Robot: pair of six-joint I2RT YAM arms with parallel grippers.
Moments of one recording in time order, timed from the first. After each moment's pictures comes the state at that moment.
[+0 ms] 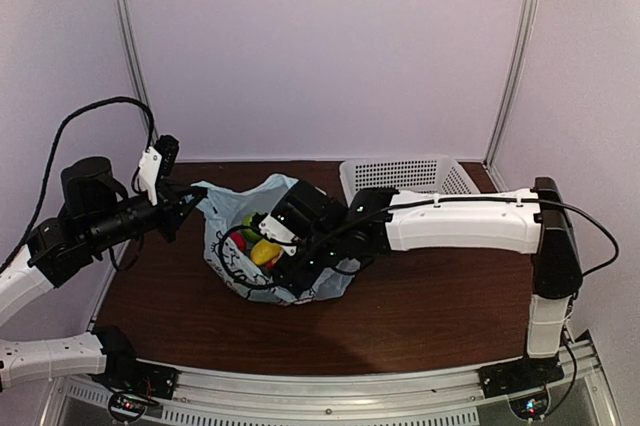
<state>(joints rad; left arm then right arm) -0.69 0.72 0.78 -0.27 0.05 0.03 1.18 1.96 1.68 -0.64 0.14 0.10</state>
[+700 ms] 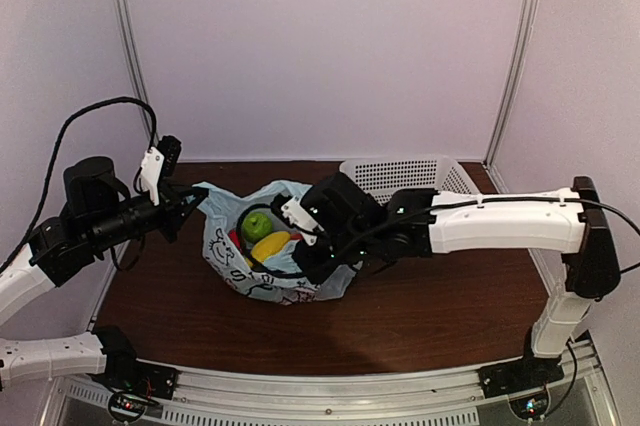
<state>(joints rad) -0.69 0.73 0.78 -0.27 0.04 0.03 1.18 1.81 1.50 -0.50 0.14 0.20</state>
